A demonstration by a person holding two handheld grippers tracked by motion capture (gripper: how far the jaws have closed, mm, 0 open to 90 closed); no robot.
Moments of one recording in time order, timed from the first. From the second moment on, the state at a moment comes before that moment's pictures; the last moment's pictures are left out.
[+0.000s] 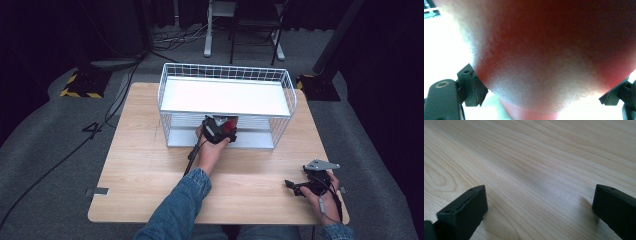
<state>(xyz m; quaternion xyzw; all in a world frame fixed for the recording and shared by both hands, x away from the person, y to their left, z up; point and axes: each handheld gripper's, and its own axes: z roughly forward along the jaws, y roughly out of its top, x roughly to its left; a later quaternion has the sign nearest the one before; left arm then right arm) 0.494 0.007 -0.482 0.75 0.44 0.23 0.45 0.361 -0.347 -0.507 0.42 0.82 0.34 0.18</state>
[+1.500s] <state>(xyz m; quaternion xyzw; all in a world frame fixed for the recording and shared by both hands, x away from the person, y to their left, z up) 0.430 0.059 -0.465 0.73 0.42 0.22 0.49 0.363 -0.346 -0.507 0.41 0.83 0.35 0.17</state>
